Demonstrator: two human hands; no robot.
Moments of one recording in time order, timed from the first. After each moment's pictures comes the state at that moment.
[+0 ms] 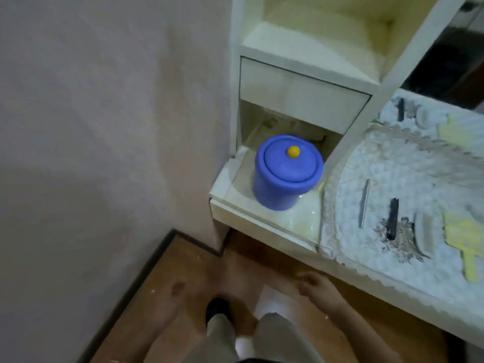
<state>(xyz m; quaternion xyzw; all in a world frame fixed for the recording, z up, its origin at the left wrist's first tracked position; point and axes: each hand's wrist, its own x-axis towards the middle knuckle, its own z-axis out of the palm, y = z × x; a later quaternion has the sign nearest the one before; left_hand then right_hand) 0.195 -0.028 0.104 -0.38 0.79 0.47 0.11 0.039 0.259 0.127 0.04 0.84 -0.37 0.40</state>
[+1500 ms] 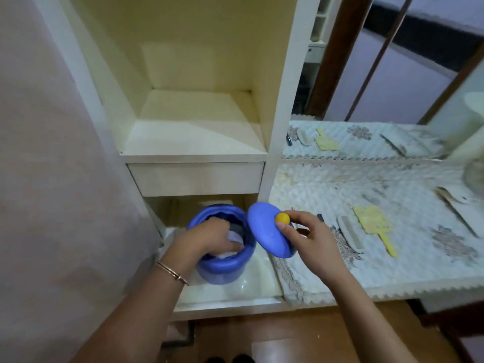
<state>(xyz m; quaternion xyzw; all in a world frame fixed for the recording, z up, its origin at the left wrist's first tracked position) -0.135 0.038 0.257 0.17 0.93 0.15 0.29 -0.062 0.224 0.284 0.04 0.83 -0.55 -0.05</state>
